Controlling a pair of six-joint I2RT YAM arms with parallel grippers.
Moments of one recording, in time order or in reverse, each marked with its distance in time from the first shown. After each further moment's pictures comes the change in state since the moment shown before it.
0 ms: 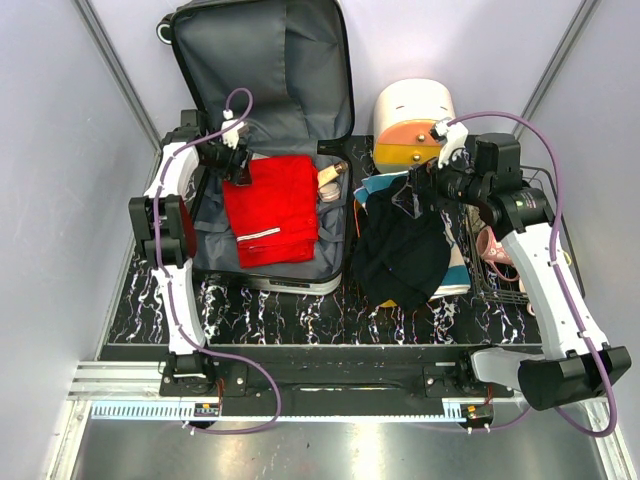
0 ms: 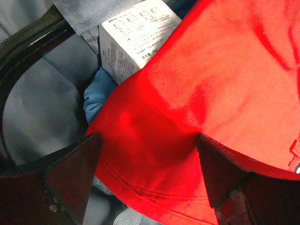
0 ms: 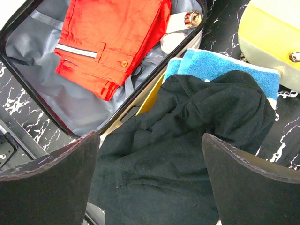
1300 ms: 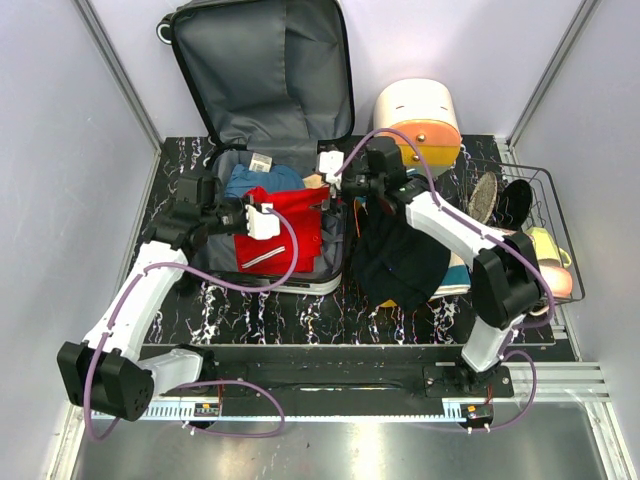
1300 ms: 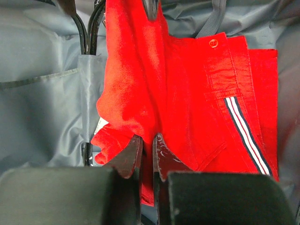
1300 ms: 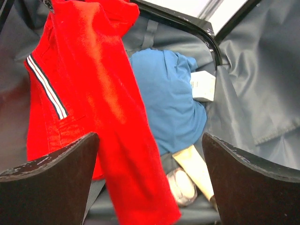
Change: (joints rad) left arm -0.297 -1.089 -0.965 0.217 0.020 0.775; right arm 0.329 0.499 -0.031 0.725 -0.264 -0.597
